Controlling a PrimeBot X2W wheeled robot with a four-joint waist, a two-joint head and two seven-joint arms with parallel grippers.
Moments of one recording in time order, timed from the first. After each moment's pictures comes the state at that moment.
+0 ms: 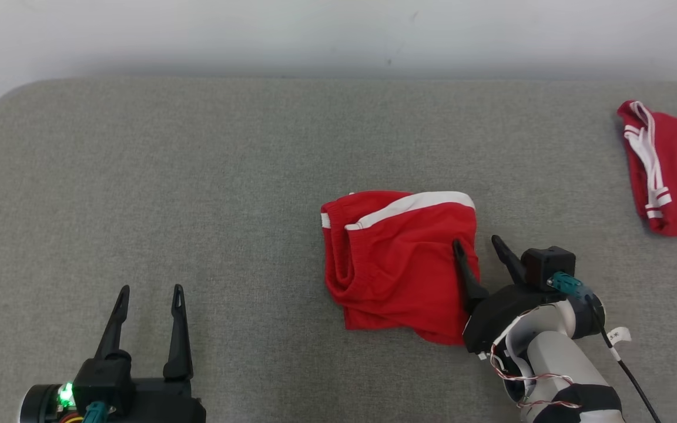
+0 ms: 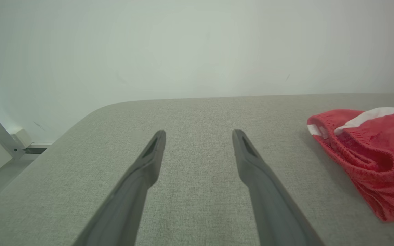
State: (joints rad) left arm -0.11 0.20 -0.17 0.13 -0.21 0.10 -0.25; right arm -0.50 -0.07 0.07 0.74 0.16 0.13 -0.16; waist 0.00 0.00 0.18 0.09
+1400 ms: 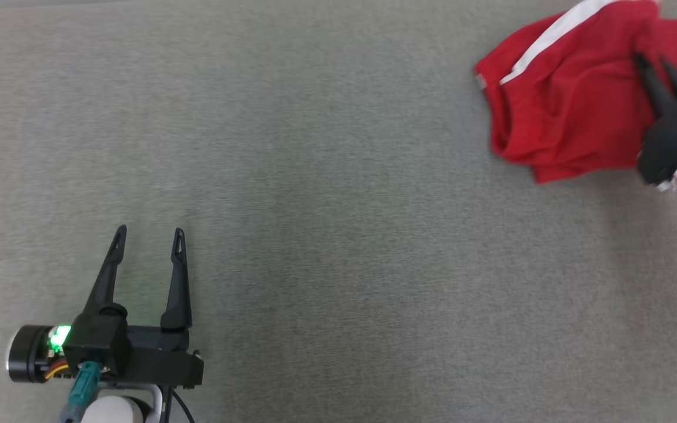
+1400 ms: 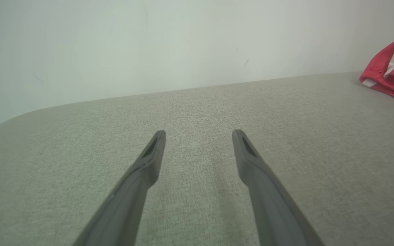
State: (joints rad) left arm -0.24 0.21 -0.18 0.12 -0.18 0.07 -0.26; right arm -0.93 -0.63 0.47 0.69 0.46 0.13 0.01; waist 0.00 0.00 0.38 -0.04
